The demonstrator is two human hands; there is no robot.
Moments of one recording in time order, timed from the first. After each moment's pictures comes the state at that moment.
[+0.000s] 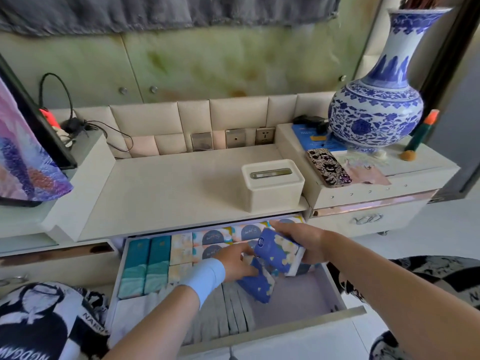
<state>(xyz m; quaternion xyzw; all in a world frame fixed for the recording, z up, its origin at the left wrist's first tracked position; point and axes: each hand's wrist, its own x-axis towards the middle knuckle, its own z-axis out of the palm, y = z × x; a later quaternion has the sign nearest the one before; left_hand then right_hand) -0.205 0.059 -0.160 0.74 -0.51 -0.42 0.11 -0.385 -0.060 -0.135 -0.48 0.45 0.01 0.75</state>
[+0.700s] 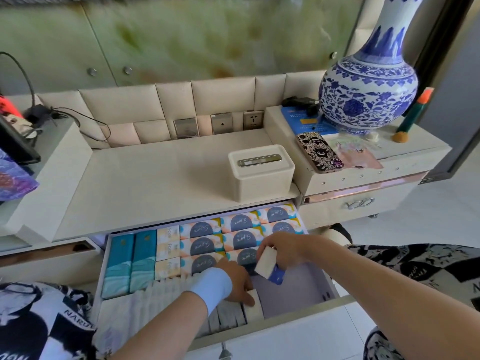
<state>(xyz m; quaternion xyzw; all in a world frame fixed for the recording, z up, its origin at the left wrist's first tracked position) -0.240 0.057 -0.197 0.58 -0.71 -0.27 -0.28 -0.387 -0.051 -0.153 -0.83 0.37 0.23 0.36</state>
